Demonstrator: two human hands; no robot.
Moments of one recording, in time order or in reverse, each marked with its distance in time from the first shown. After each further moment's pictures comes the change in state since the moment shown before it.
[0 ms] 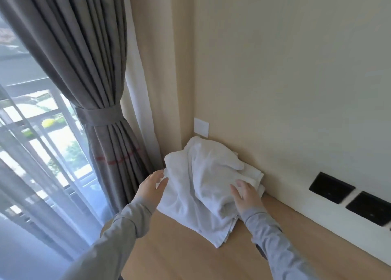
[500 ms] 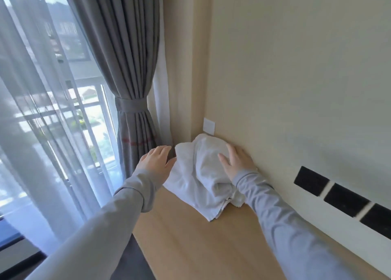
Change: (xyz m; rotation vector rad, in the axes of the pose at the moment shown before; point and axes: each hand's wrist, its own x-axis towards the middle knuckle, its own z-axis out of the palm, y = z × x) left_hand -0.125 0.070 -0.021 0.637 0.203 0.218; right_hand -0.080 -0.056 -0.077 -0.359 0.120 -0.388
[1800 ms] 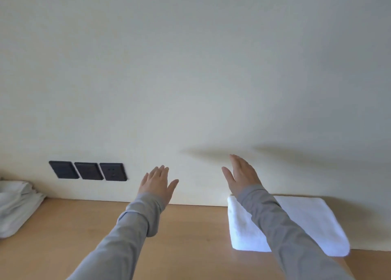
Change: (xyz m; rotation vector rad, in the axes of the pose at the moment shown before) left_hand -0.244 0.675 0.168 -0.001 -0.329 0.661; right_hand -0.488 0.510 -0.306 -0.141 0.283 0.708
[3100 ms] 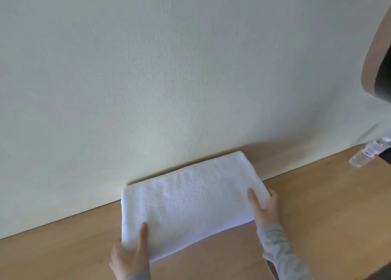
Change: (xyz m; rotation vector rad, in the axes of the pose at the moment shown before) left_hand -0.030 0.185 0.235 -1.100 0.107 -0.765; right_hand -0.116 0.337 0.092 0.763 0.536 1.016
